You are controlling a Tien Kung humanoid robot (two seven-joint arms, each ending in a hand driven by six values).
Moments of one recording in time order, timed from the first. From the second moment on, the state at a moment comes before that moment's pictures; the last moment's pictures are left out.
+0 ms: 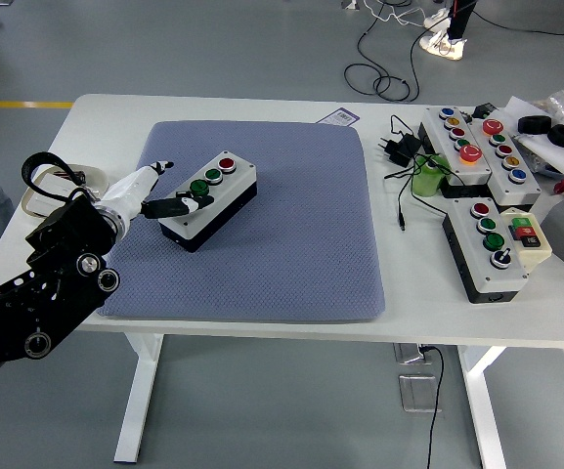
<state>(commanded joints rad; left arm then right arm) -0.68 0.26 -0.79 -1.13 1.67 0.15 0.57 0.06 -0.12 1.17 0.18 -0.72 -0.29 -0.38</state>
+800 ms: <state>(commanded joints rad) -0.80 0.14 -0.65 -0.93 1.74 0.17 0.65 0.06 -0.12 1.17 0.18 -0.72 -0.29 -0.38</state>
